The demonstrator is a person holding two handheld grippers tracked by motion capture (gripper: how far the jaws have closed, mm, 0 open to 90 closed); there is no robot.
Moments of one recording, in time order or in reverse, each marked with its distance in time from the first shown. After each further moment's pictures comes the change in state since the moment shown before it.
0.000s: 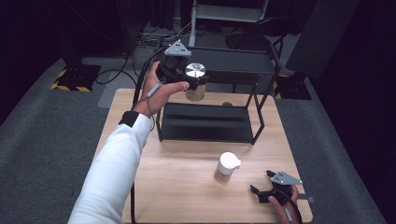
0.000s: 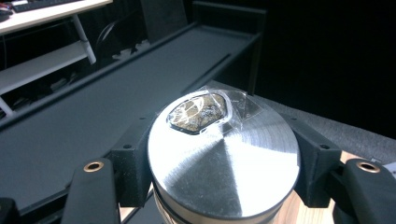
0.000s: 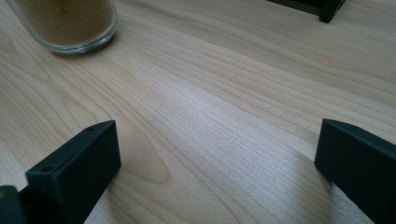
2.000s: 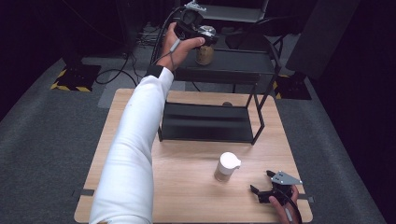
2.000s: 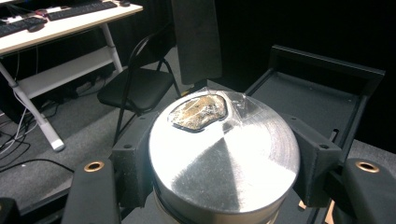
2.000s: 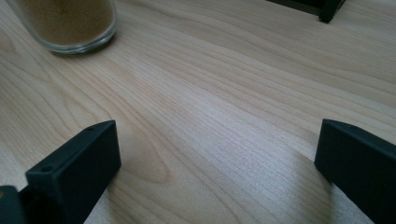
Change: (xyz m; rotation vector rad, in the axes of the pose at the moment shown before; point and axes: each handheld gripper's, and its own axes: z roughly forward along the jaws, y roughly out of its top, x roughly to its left) left arm 0.074 0.061 0.083 -0.005 0.082 -0.035; right arm 0.000 0.000 0.000 0.000 -0.001 -0.001
